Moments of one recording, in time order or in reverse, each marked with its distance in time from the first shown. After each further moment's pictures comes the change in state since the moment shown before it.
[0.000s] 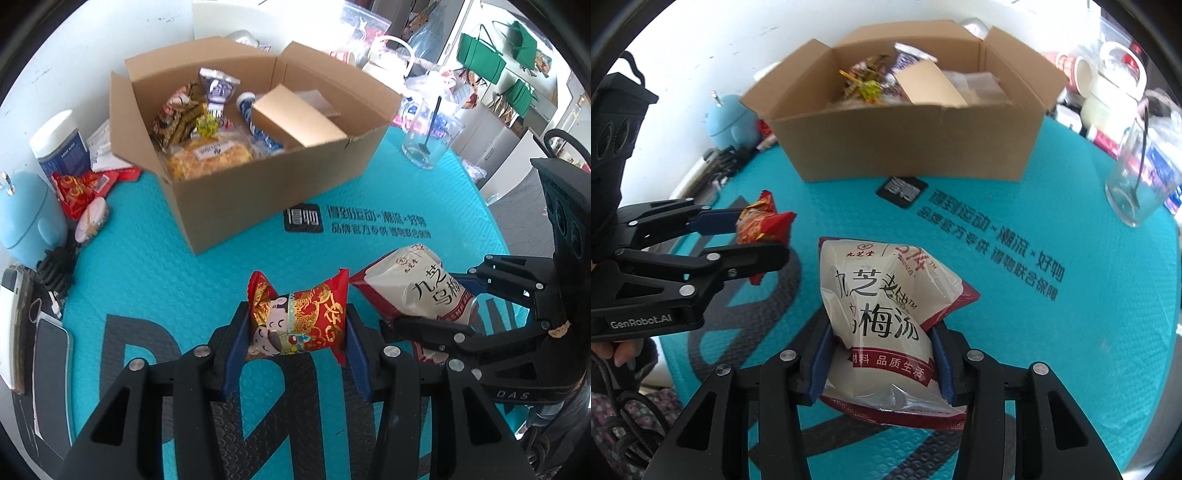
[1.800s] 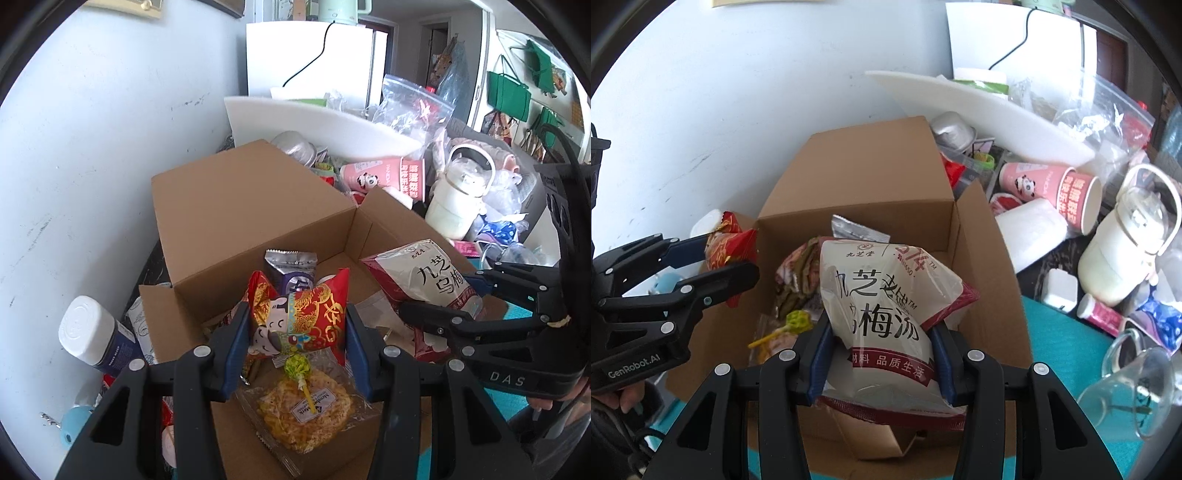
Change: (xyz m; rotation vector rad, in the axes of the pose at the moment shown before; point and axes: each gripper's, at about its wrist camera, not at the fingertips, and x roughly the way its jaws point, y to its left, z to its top) left arm 0.015 0.059 0.197 0.027 -0.223 0.185; right arm 0.016 -0.073 0.212 0.047 -0.224 -0.037
